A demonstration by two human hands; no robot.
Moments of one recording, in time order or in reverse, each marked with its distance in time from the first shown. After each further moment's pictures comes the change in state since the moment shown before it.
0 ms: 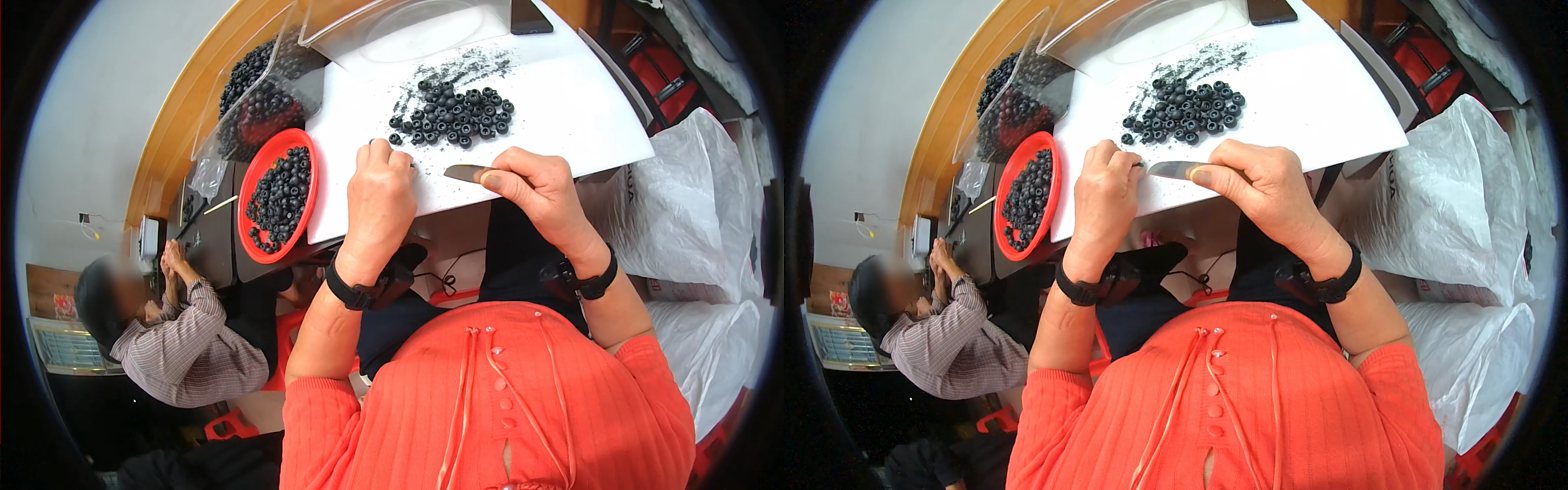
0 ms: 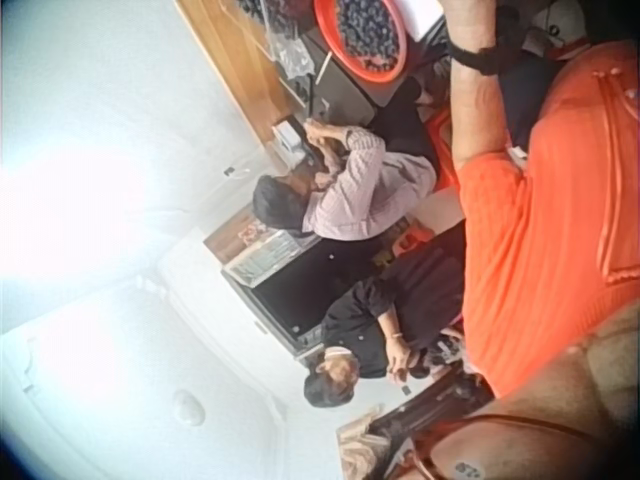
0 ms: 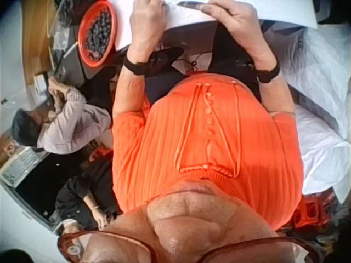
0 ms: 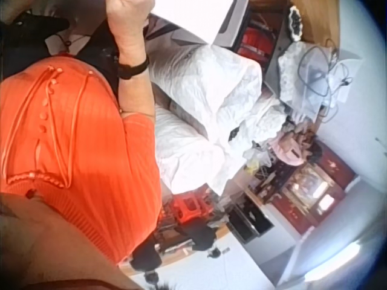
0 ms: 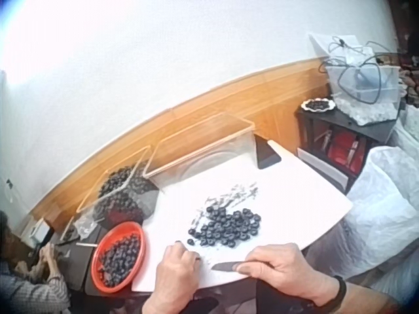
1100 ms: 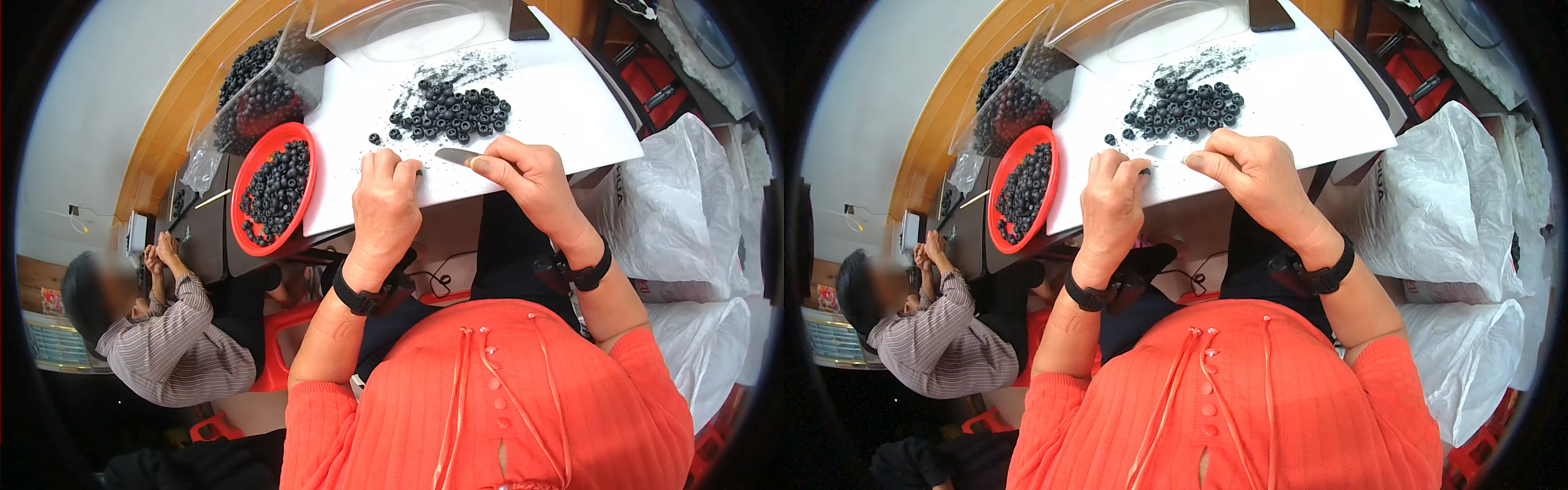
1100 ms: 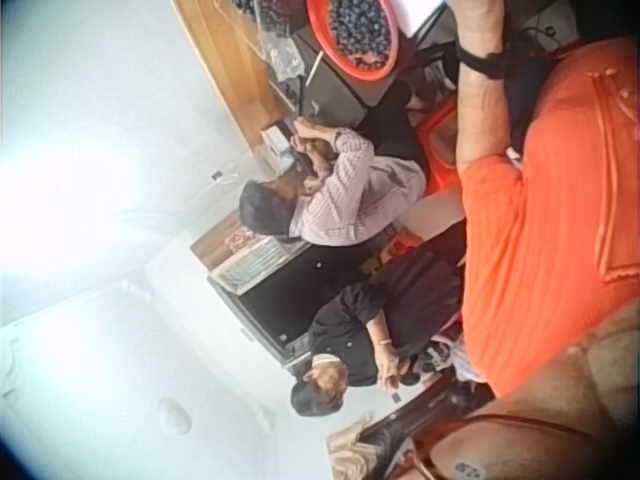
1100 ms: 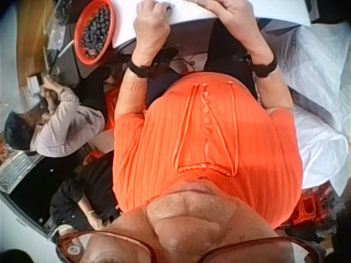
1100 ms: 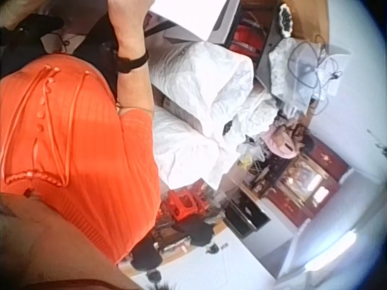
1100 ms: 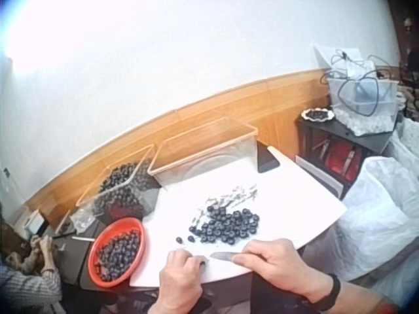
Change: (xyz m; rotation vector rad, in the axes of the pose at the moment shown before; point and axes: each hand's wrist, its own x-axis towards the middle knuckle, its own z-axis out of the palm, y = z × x) left_hand -0.023 0.006 0.005 -0.096 0.135 0.016; right_hand 0.009 -0.010 0.004 -0.116 -0.025 0.050
